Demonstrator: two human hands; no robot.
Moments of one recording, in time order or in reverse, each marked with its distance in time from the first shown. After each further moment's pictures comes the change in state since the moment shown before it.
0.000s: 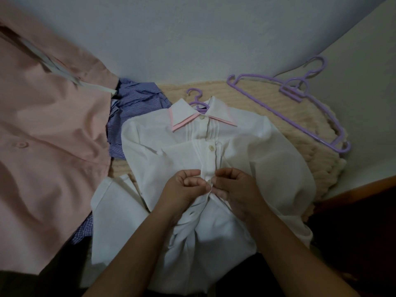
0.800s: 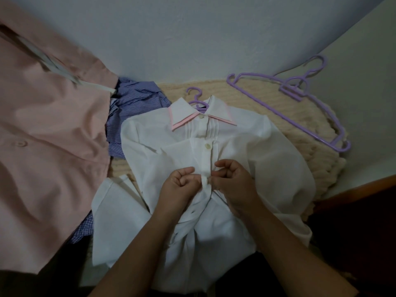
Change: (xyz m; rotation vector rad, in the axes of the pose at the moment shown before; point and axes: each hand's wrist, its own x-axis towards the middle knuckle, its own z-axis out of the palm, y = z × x) left_hand -0.004 -0.006 0.001 0.022 0.095 0.130; right_hand 0.004 0.003 0.005 -0.298 0.022 -0.249
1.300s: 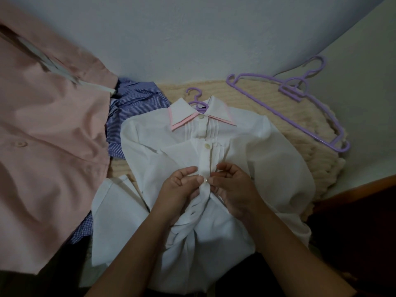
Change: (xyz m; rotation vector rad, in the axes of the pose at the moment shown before) left_hand 0.004 0.002 -0.002 -0.180 -0.080 -0.101; right_hand 0.003 0.004 -0.004 0.395 -0.100 0.182
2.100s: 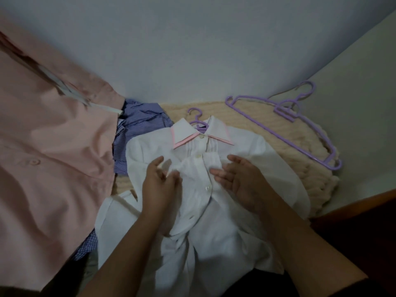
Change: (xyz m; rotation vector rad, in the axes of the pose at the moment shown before) left_hand 0.016 0.043 -0.014 0.686 0.452 0.419; right_hand 0.007 -0.067 0.018 -0.009 0.007 0.034
